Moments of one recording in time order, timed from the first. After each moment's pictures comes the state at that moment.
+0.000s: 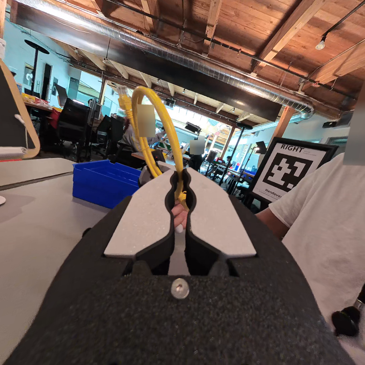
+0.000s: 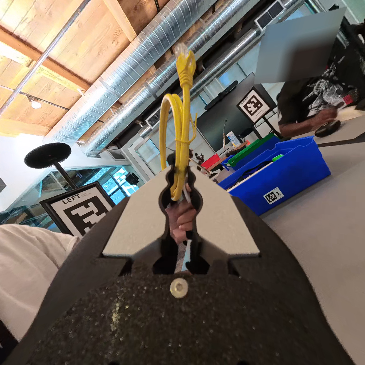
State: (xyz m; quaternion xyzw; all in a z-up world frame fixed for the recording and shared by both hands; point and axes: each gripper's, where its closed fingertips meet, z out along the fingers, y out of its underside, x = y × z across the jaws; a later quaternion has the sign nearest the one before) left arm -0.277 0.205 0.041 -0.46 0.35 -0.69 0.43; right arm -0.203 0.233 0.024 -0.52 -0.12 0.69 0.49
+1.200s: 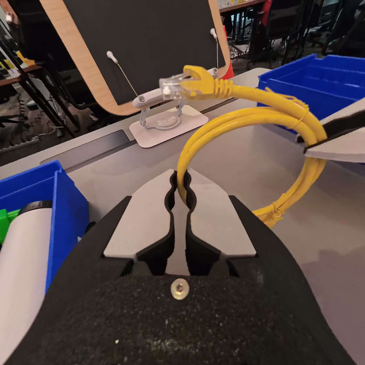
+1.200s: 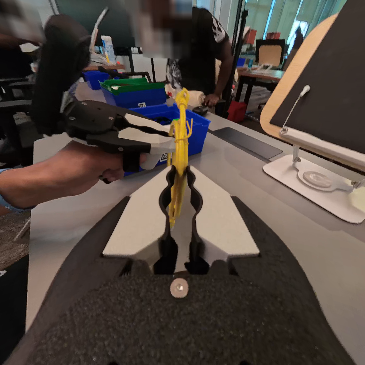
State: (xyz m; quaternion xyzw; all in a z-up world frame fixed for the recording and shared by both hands) left arm -0.292 0.306 -0.049 -0.73 0.33 -0.17 0.58; right arm -0.237 0.238 -0.020 -0.70 -0.28 0.23 0.62
